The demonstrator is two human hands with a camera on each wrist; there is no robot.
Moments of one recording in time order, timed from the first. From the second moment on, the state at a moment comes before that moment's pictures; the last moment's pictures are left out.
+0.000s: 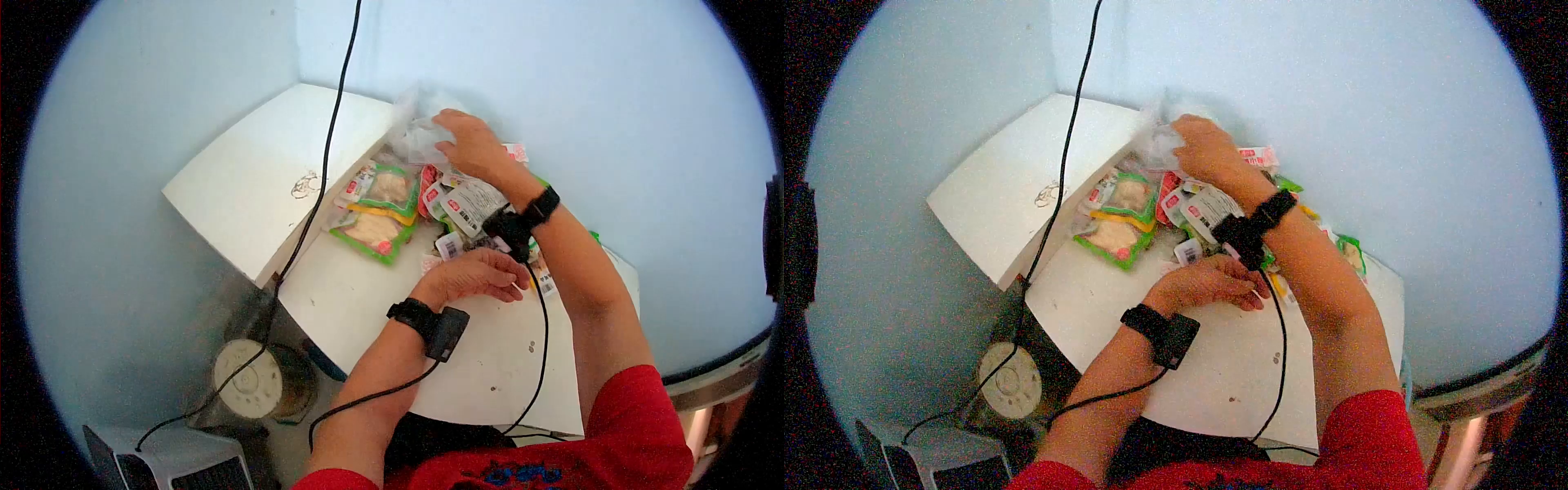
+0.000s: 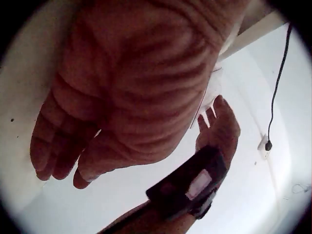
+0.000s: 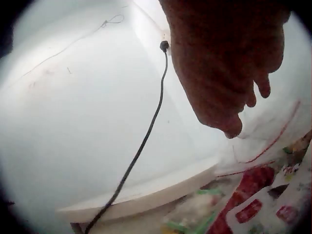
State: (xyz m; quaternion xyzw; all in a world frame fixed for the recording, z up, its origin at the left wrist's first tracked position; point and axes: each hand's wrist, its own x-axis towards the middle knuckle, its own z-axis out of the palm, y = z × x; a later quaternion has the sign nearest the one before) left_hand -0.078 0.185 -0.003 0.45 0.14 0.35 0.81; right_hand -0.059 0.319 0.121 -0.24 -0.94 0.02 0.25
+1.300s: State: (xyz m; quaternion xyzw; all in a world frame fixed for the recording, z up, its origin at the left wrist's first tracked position) left_hand -0.087 0.175 0.011 0.37 0.20 0.54 0.73; right_hand 0.189 0.214 0.061 -0.36 -0.64 0.55 0.40
